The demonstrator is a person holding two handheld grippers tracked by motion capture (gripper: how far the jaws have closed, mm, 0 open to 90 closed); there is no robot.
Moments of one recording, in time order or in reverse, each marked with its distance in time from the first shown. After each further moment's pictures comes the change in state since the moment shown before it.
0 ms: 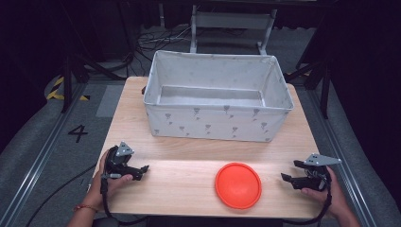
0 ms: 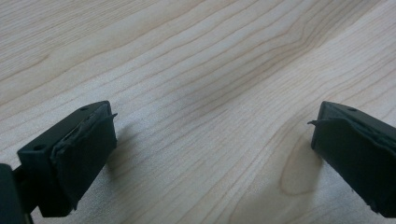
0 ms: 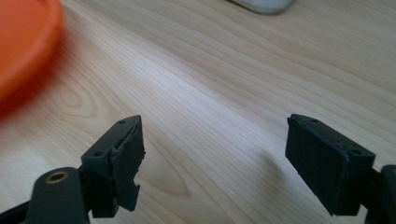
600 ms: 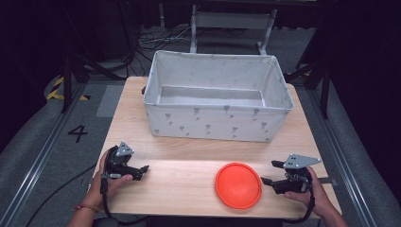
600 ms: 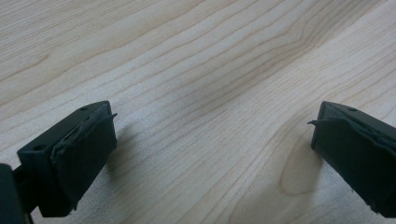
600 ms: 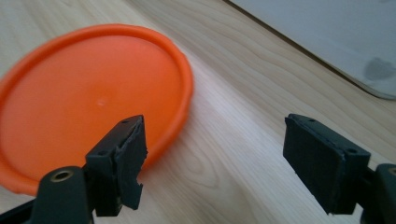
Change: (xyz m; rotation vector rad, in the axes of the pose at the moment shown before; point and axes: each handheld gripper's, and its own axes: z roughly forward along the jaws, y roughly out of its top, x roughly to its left) left arm 0.000 0.000 0.000 0.000 0.000 0.000; right arm 0.063 0.041 0.011 -0.033 0.150 -0.142
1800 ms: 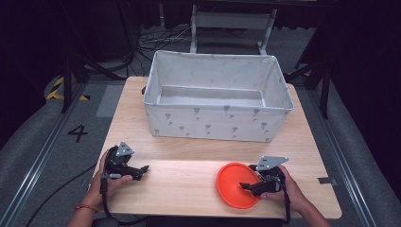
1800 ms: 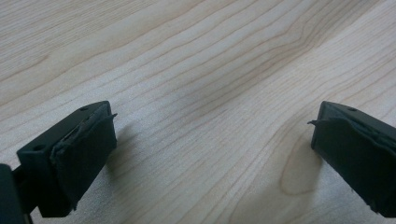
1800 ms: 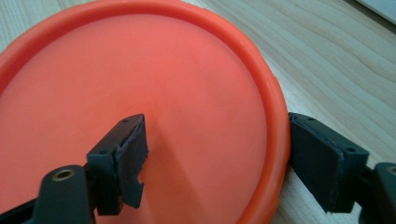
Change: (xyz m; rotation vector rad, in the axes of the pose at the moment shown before) left arm 0.000 0.000 0.000 -0.001 -0.001 0.003; right arm 0.025 0.012 0.061 0.085 0.097 -0.053
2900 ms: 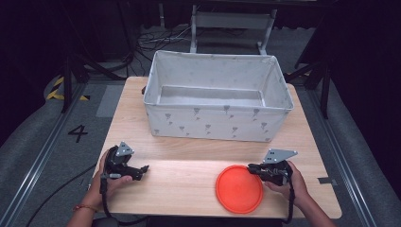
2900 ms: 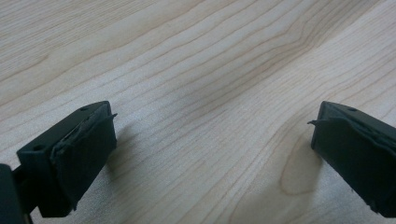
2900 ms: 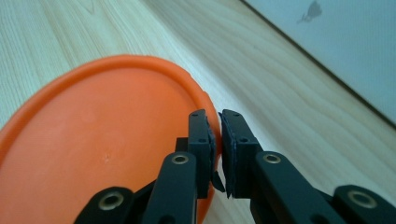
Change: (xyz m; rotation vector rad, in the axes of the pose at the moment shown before) left arm 0.000 0.000 0.000 0.000 0.000 -0.001; right arm -0.011 0.019 -0.025 -0.043 -0.045 -0.031
